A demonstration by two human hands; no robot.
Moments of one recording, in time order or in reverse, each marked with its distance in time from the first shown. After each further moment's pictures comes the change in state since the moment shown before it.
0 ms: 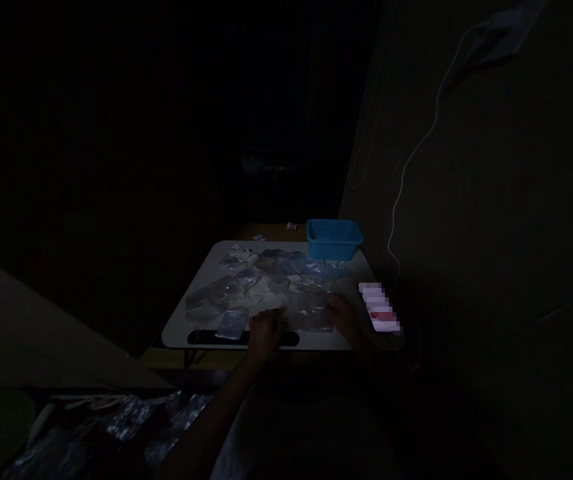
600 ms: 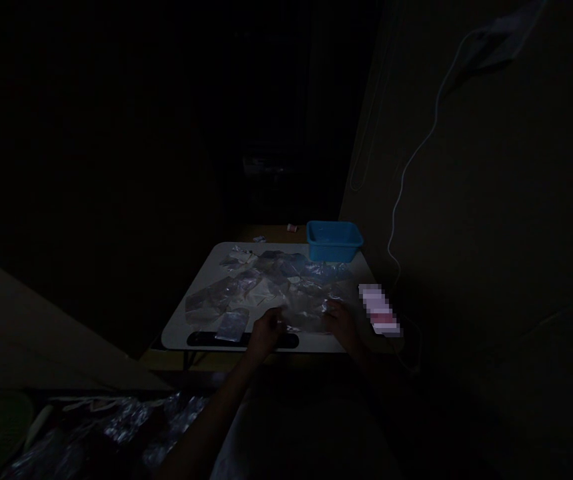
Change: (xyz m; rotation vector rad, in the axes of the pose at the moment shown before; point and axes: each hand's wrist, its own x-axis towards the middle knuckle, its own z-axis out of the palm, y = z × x) left_hand 0.008 -0.011 0.015 -0.533 0.003 -0.084; right_hand -0.009 0.017 0.005 -0.019 0.006 -0.050
